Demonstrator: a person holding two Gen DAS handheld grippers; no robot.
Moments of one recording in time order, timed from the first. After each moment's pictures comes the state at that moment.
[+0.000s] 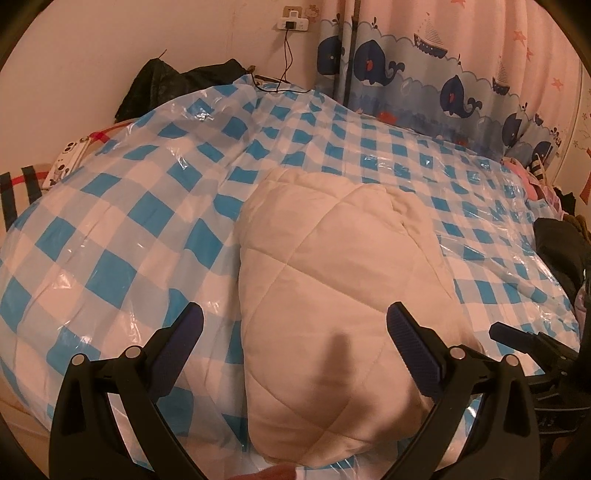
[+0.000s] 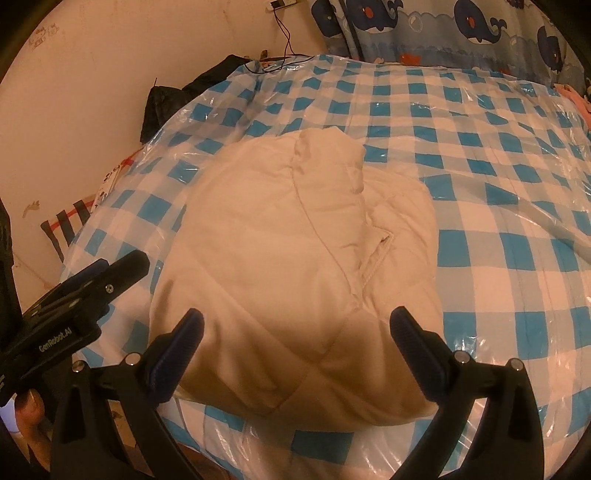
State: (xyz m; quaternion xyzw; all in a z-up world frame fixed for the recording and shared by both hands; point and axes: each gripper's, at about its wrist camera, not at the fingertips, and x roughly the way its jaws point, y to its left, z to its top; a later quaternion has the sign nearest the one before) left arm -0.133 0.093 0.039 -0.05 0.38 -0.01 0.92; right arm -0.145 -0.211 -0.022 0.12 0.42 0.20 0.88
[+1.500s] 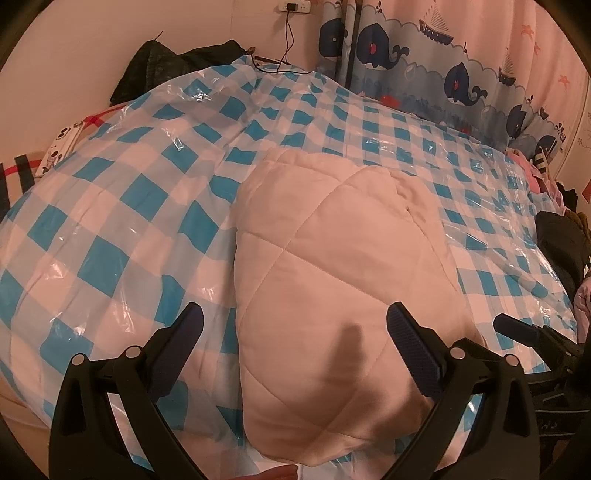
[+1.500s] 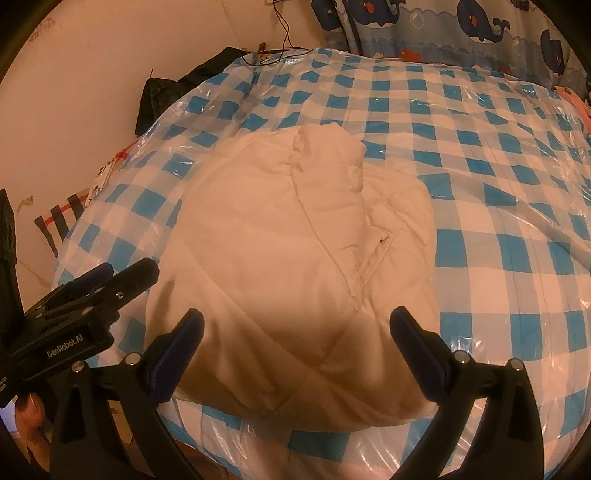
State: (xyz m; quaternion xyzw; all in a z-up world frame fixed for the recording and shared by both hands) left arm -0.121 0.095 0.029 -0.06 0.41 -0.01 0.91; right arm -0.141 -0.211 -0.020 0.11 0.43 0.19 0.87
